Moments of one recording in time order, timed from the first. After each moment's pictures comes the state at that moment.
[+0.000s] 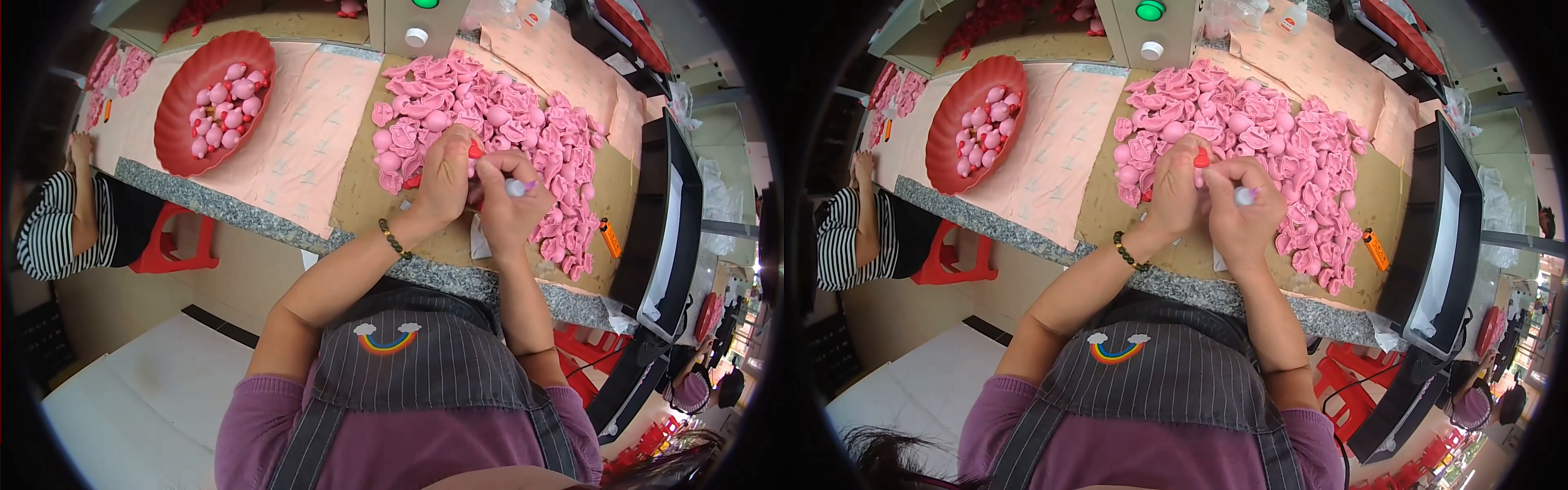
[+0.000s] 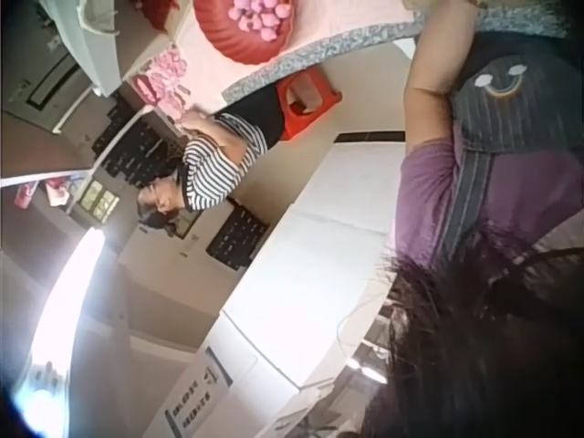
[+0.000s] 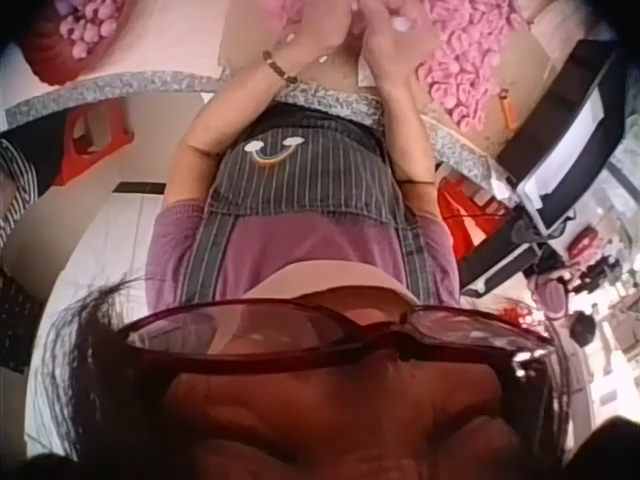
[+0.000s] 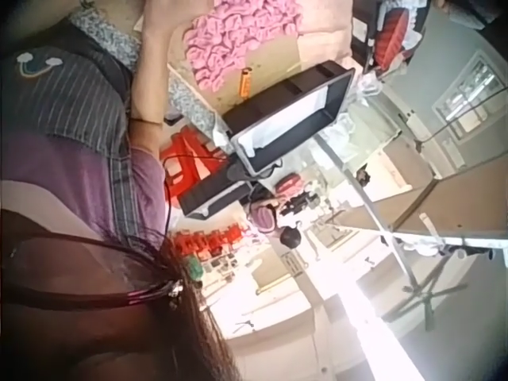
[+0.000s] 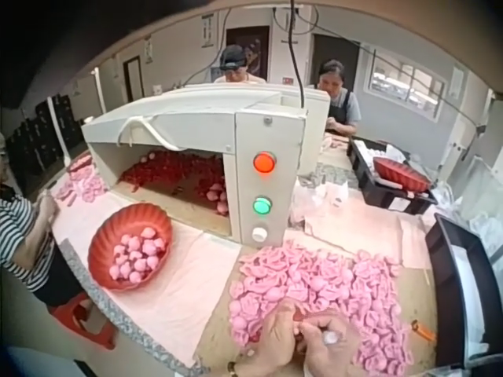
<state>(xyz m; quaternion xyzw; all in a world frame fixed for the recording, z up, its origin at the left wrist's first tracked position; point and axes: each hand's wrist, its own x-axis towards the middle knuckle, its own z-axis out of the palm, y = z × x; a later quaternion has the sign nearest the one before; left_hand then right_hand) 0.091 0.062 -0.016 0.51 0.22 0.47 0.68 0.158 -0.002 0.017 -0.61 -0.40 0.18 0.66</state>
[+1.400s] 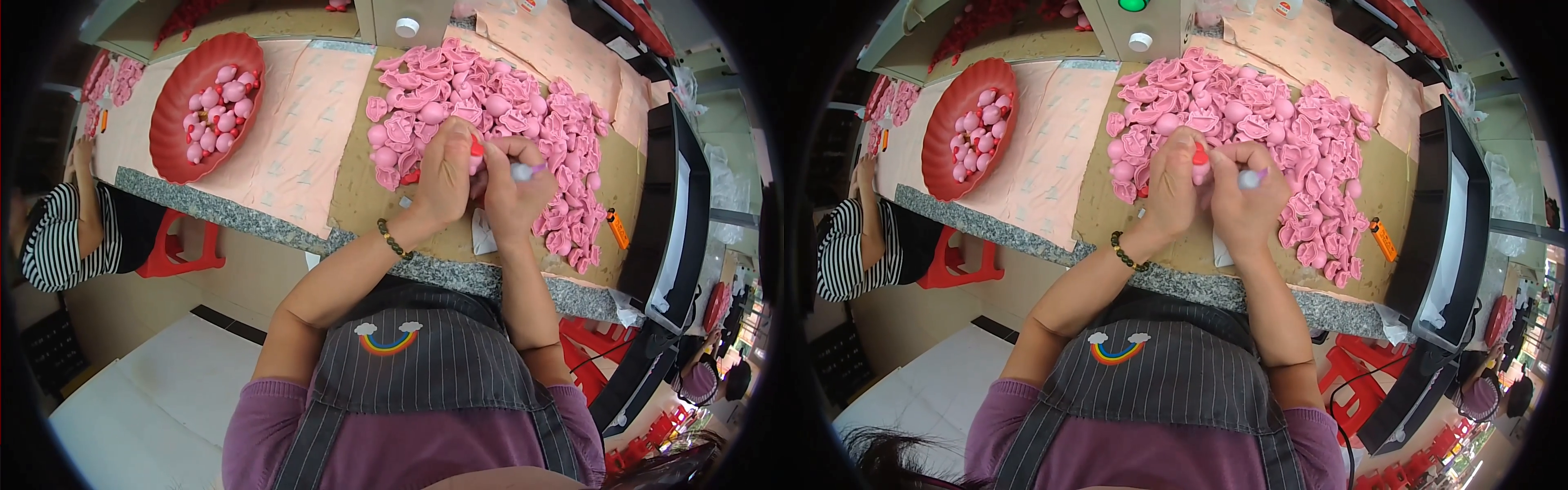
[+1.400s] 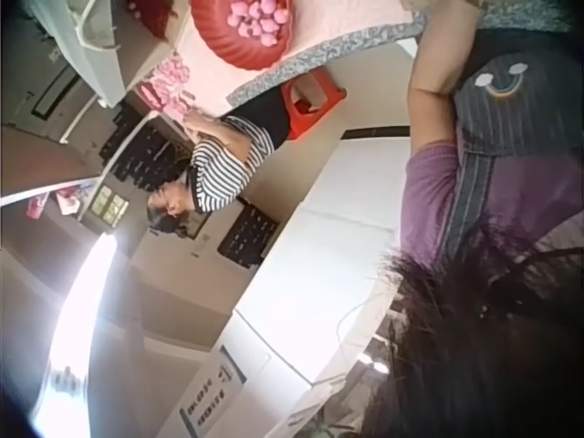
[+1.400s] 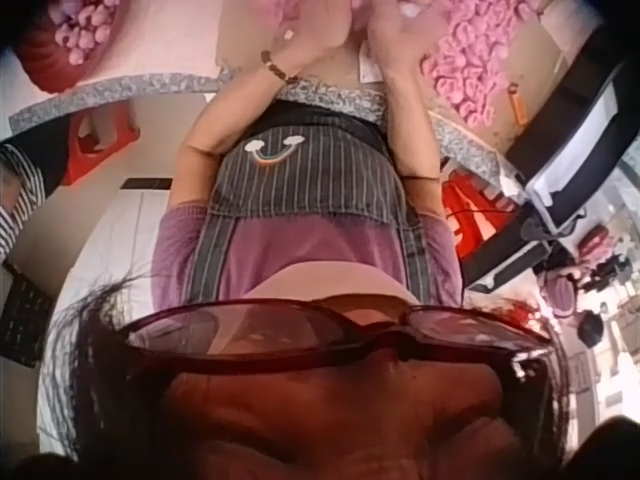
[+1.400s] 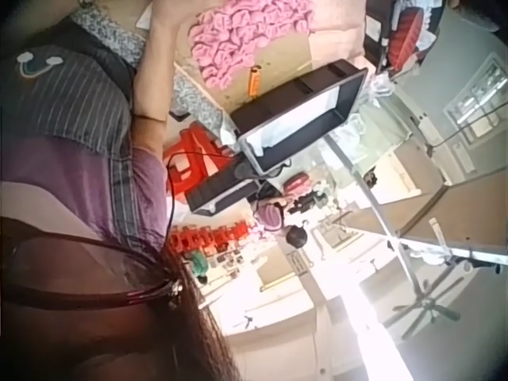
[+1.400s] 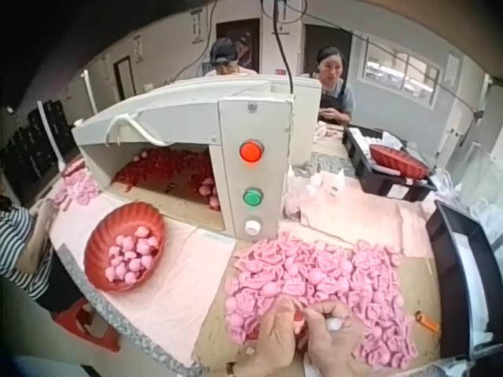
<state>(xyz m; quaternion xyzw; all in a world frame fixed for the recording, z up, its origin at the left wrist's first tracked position) 0.091 0.057 -0.014 0.52 0.23 0.45 0.68 0.164 0.003 0.017 -0.61 -0.38 0.19 0.66</state>
